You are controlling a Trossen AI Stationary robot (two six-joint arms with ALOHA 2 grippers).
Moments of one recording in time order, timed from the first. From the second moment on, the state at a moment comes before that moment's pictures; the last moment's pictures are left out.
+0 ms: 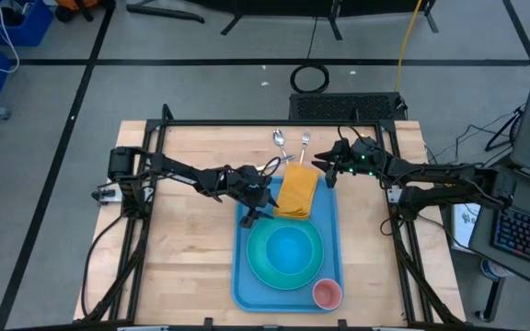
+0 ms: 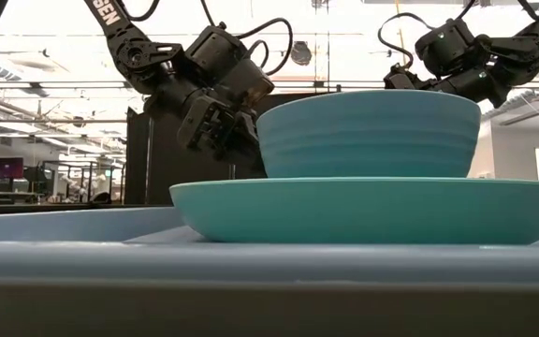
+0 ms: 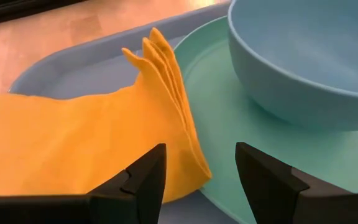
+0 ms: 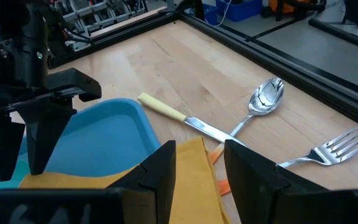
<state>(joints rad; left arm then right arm) 0.11 1.84 0.90 0.35 0.41 0.36 -0.51 1.09 0.35 0.36 -0.16 0.17</state>
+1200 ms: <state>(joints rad) 0.10 1.92 0.92 0.38 0.42 0.32 -0.51 1.09 0.35 0.36 -0.15 0.19</state>
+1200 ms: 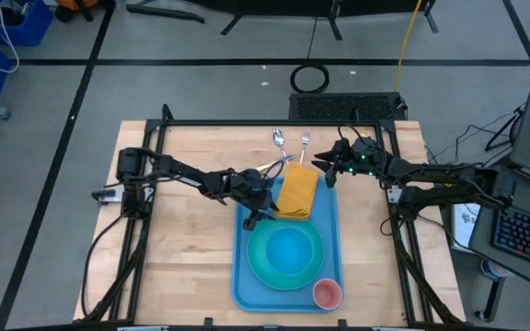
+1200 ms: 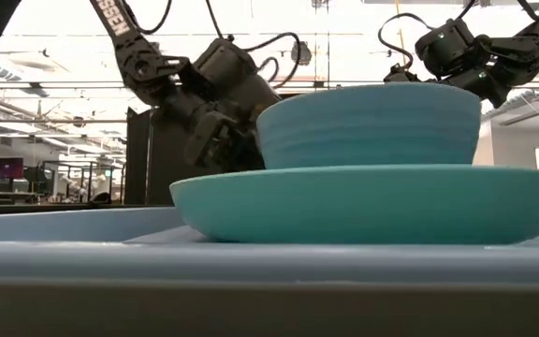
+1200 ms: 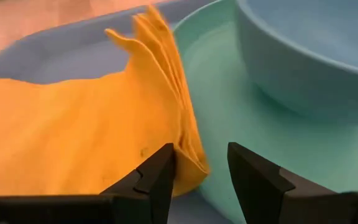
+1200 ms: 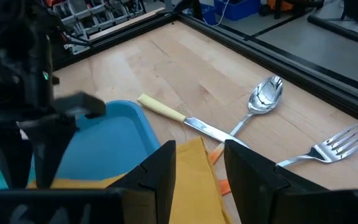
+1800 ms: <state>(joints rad) 0.10 1.89 0.93 0.37 0.36 0.36 -0.51 1.09 0.35 0.36 -0.16 0.19</state>
